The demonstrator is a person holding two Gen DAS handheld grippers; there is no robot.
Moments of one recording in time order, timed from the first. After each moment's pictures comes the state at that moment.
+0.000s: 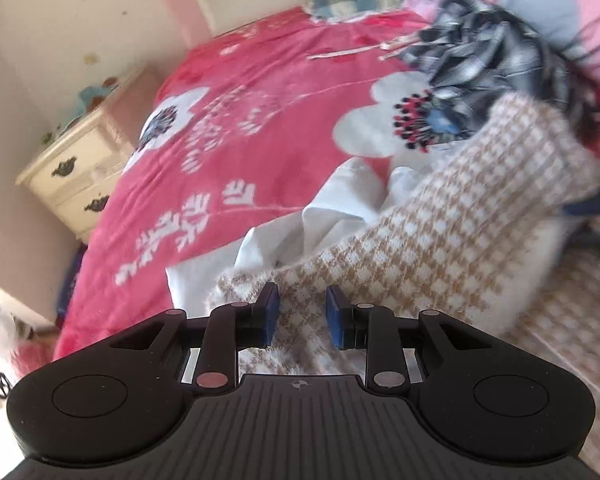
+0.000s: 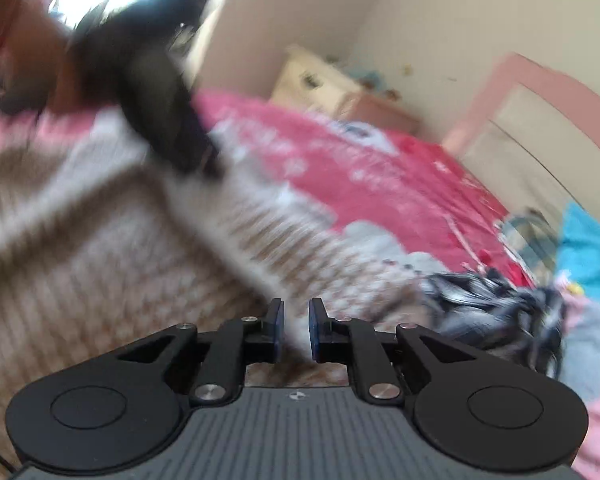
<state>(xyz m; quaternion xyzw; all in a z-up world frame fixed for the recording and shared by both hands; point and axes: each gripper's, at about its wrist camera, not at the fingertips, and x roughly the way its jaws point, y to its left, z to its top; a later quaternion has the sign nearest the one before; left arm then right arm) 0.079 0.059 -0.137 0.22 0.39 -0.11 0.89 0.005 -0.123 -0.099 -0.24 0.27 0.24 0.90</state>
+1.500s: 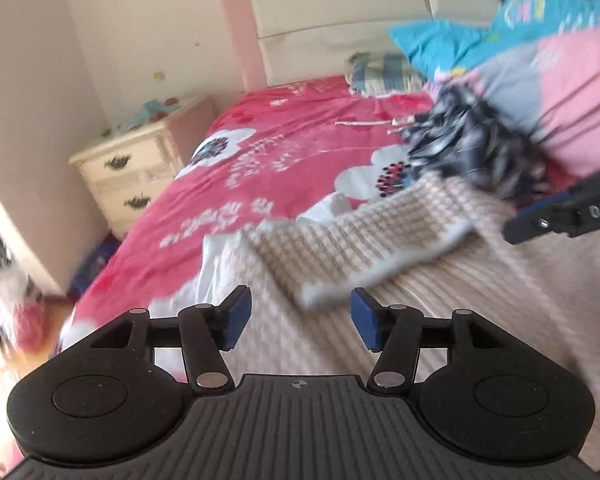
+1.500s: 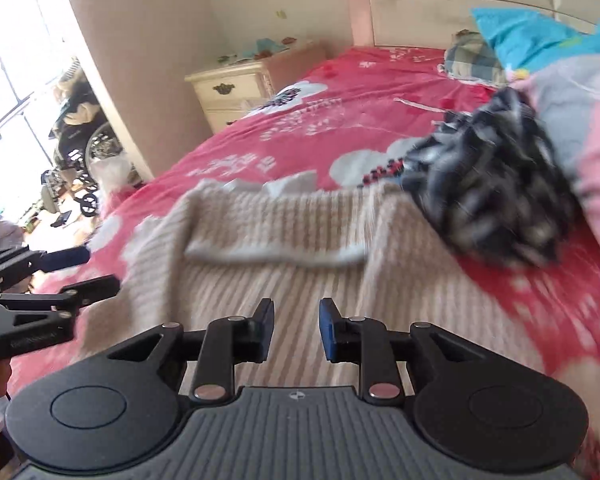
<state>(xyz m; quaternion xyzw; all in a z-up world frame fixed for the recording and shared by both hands) -0.082 0.070 -0.066 0.12 0.32 -0.07 0.94 -0.083 -0.181 -0.046 0.07 0.40 0.18 0.90</state>
